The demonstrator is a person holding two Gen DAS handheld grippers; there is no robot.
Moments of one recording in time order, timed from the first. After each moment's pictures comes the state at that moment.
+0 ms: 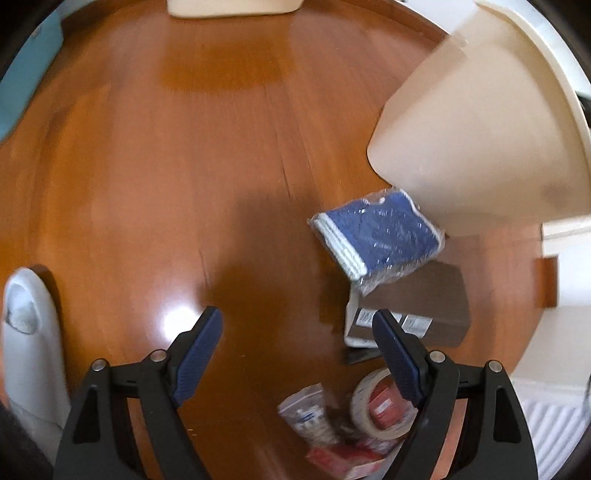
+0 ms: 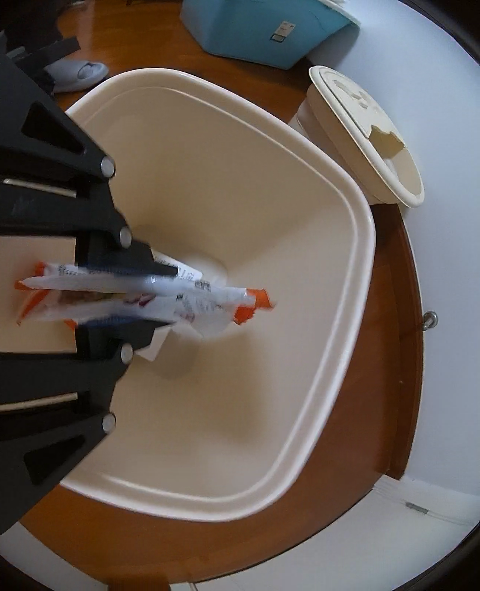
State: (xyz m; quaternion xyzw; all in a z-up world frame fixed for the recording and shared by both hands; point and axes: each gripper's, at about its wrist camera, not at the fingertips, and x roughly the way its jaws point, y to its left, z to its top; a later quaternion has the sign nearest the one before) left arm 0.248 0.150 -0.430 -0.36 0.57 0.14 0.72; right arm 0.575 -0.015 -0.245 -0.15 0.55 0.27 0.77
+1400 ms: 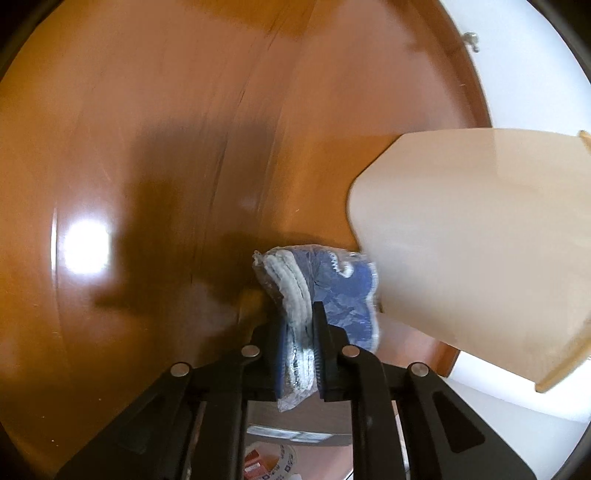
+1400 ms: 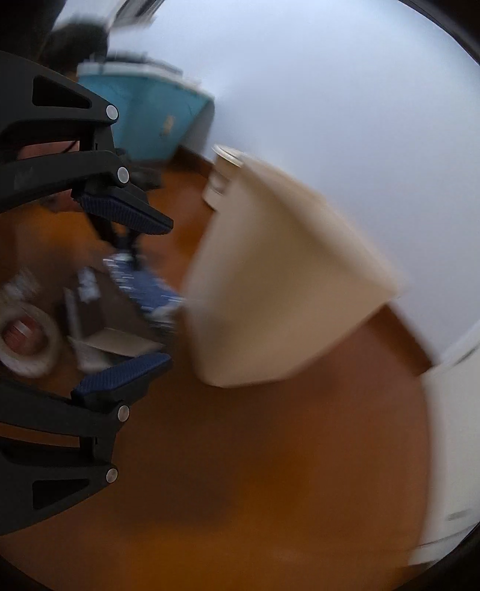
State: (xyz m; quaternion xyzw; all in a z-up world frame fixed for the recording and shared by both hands) left arm 0.314 0.167 -0.494 -0.59 0.51 0.09 0.62; right arm 0.379 -0.244 -0.316 0.27 0.49 0.28 0.78
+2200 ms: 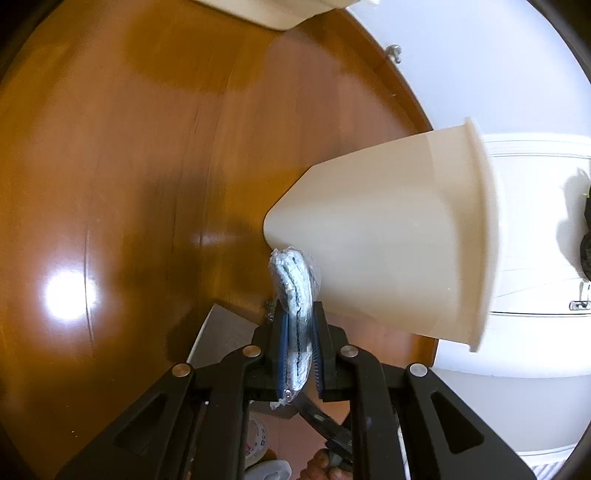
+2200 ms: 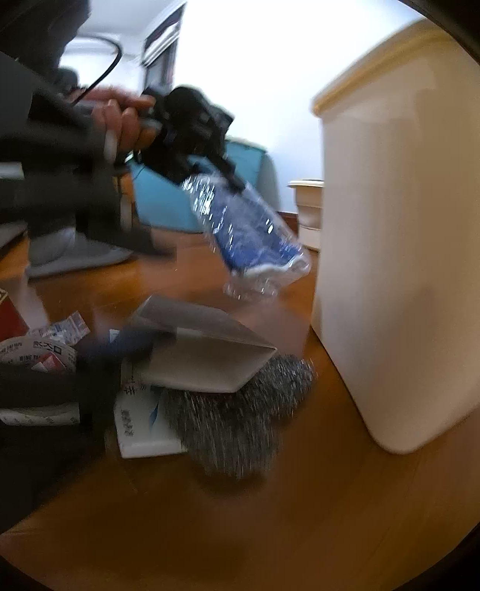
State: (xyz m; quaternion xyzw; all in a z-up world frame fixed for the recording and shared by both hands) left arm 0.255 0.181 -0.389 -0.56 0.45 0.05 0.70; right arm 0.407 -0.167 -0.452 0.33 0.61 0.42 0.59
